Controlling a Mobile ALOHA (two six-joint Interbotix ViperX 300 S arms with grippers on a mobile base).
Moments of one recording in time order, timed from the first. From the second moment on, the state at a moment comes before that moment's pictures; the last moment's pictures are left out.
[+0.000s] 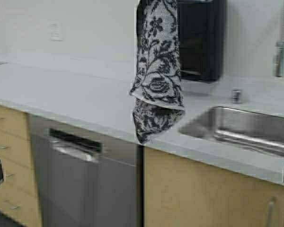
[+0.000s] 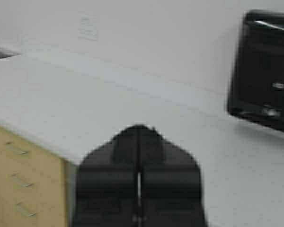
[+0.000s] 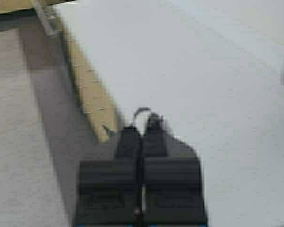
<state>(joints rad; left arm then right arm) 0.00 -1.13 1.31 0.00 -0.28 -0.10 0.58 -0.39 0.69 -0.08 -0.18 0.12</state>
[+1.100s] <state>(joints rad) 0.00 -1.14 1.31 0.00 -0.29 -0.13 0.60 -0.33 0.71 -0.08 -0.20 0.12</state>
